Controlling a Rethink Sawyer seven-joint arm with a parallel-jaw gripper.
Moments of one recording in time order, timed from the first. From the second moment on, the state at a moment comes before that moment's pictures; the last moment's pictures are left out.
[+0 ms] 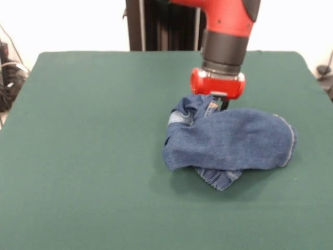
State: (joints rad) arm 0.05 -0.39 -0.17 1.73 0.01 -0.12 1.57
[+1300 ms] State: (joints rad) arm 0.07 -0.45 -0.19 1.72 0.09 -0.17 1.57
